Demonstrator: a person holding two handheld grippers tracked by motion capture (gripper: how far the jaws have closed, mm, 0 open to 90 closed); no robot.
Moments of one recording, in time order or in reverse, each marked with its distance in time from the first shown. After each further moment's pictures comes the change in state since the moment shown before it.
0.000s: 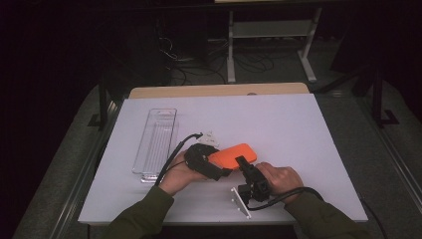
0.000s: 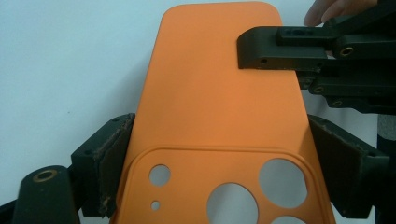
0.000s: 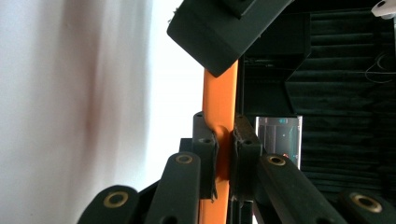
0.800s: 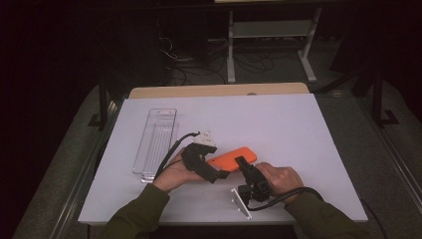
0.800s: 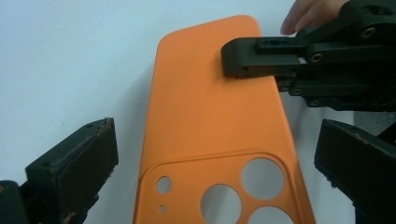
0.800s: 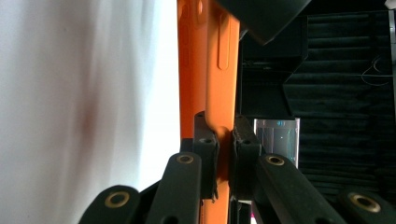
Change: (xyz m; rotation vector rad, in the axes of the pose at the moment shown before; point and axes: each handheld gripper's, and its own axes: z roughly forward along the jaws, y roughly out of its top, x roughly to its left) left arm 0.002 0.000 -0.012 -0.042 -0.056 0.045; right arm -0.001 0.000 -0.001 -0.011 -0.008 -0.012
